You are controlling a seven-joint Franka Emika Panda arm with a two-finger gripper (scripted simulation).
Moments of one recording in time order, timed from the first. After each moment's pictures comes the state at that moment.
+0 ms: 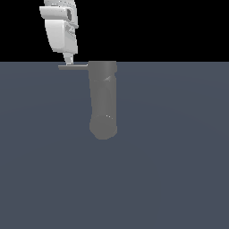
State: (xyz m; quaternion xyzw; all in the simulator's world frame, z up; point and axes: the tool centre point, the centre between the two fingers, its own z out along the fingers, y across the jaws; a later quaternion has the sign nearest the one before) arm 0.049 0.161 0.275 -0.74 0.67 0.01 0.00
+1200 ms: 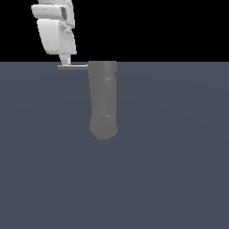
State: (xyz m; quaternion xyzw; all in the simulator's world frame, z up) arm 0.023 0.162 0.270 -0.73 0.68 0.00 0.00
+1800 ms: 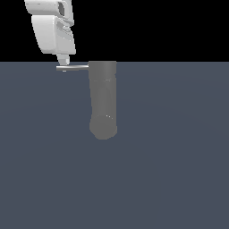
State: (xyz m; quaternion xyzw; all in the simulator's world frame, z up) arm -0.006 0.156 0.270 -0.73 0.68 0.00 0.00
